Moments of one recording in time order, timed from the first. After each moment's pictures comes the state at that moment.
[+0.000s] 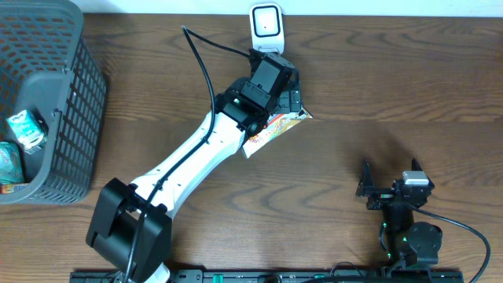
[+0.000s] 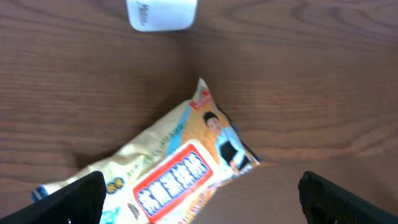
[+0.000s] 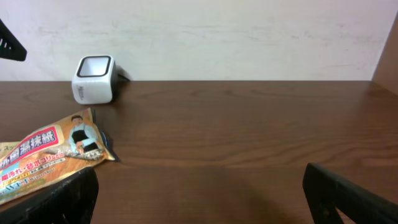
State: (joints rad) left arm -0.63 1.78 1.44 -0.48 -0.16 -0.56; right arm 0.00 0.01 0.01 -0.07 0.01 0.01
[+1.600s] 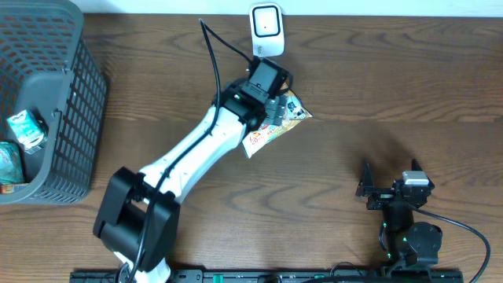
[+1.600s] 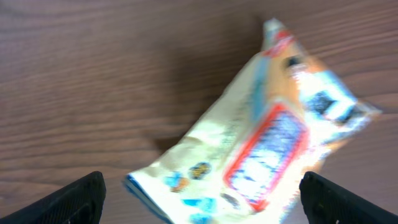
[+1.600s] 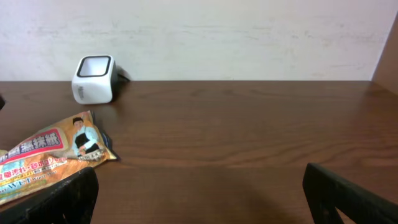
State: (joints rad) left arm -0.59 1.85 1.44 -0.63 -0.26 -0.27; right arm 0.00 0.01 0.01 -0.07 0.01 0.01
